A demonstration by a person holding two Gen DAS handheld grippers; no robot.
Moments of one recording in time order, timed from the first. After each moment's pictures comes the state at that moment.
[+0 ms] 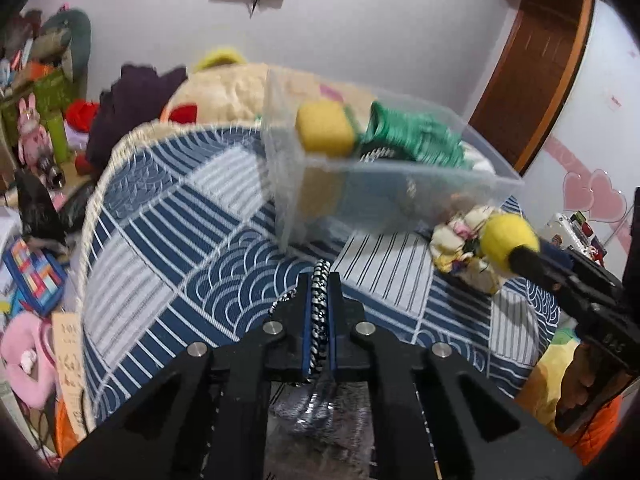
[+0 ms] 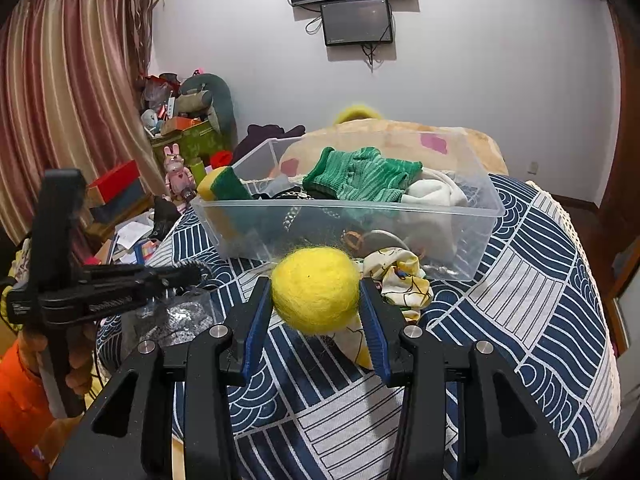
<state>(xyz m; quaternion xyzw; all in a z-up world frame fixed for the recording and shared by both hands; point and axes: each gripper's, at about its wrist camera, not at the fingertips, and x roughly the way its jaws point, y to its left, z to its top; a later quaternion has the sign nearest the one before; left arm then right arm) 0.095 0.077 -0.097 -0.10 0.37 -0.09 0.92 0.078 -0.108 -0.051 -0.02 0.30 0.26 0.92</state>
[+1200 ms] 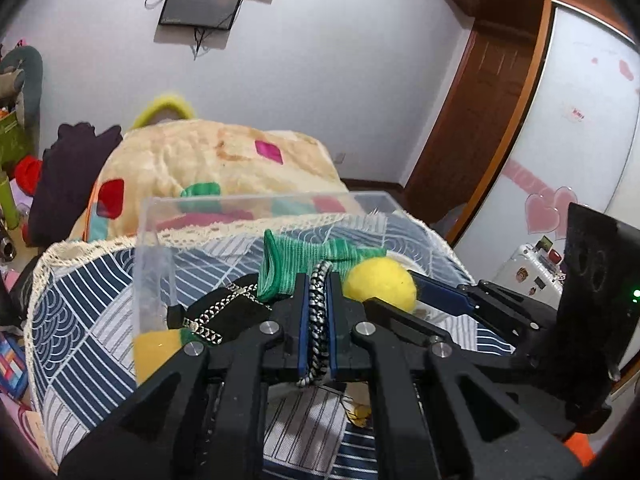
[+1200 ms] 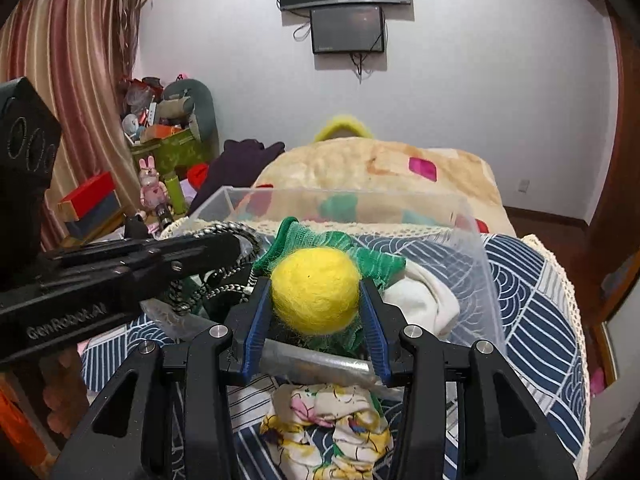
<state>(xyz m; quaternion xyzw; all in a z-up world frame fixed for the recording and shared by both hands) 0.200 0.027 -0.038 -0.11 0.31 -0.16 0.93 0.152 -0.088 -0.030 -0.04 0.29 0.23 0.93</state>
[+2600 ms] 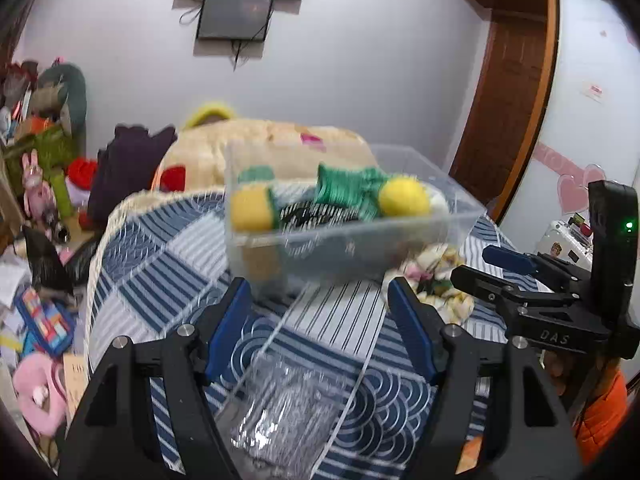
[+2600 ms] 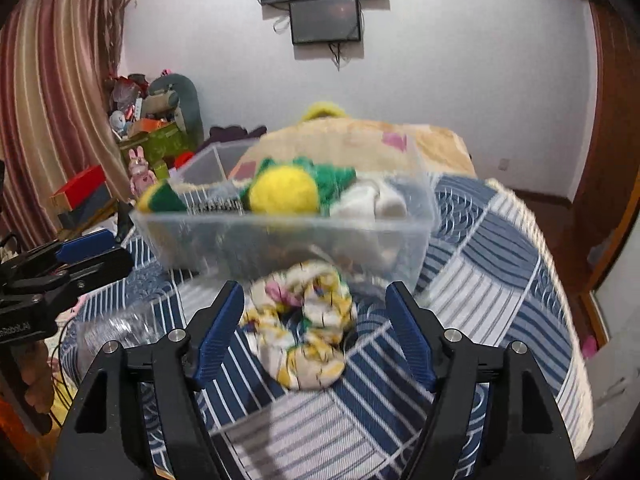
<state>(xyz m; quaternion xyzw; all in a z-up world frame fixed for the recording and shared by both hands) 0.083 0.042 -0.067 -0.07 0.30 -0.08 0.95 0.096 -0.131 -0.056 -0.03 0.31 0.20 0.93</state>
